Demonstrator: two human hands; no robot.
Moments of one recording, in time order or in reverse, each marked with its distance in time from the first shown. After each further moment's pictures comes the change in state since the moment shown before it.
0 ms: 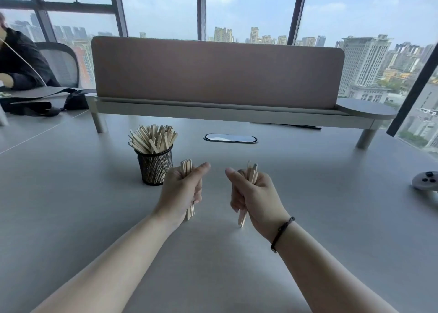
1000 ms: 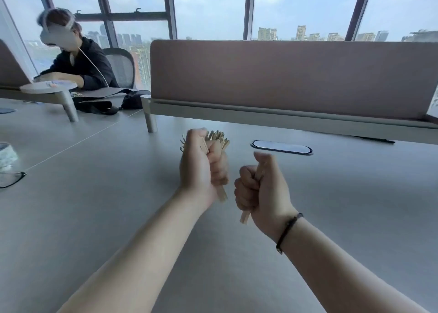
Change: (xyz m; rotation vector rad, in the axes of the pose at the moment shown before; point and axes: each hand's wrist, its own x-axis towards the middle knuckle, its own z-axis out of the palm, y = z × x) left_hand 0.037 0.061 -0.033 -0.259 0.118 -0.028; right_hand 0.053 -0.004 0.084 0.246 -0.154 0.199
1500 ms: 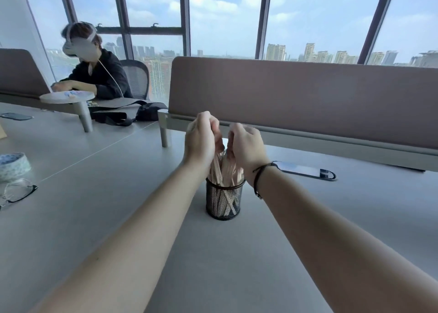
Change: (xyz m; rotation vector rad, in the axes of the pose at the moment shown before) left_hand 0.099 0.049 -0.029 0.257 0.257 0.243; right_hand 0.134 -0.032 0.074 -0.448 0.190 -0.274
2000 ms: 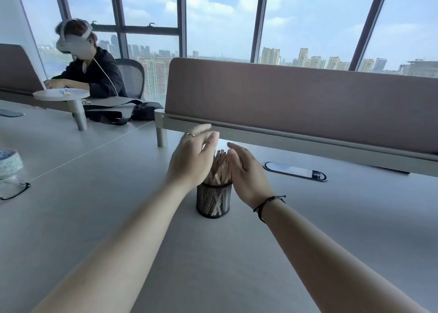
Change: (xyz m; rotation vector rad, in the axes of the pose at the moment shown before) left_hand -0.005 -0.027 -0.044 0.809 -0.186 0.506; right_hand -0.036 0.043 -0.025 -0.394 -0.119 -0.235
